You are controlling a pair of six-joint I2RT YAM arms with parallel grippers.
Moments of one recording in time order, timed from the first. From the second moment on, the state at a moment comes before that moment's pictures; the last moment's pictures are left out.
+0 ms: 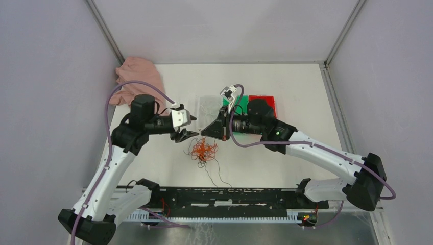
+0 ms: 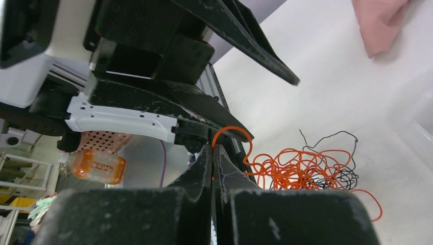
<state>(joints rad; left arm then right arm) -0.35 0.91 1.02 -0.66 0.86 0.74 0.92 1.26 1.02 0.10 -0.44 0.61</state>
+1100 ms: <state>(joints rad) -0.38 0.87 1.04 -0.72 0.95 0.68 0.93 1.28 1.07 0.03 -0.49 0.59</state>
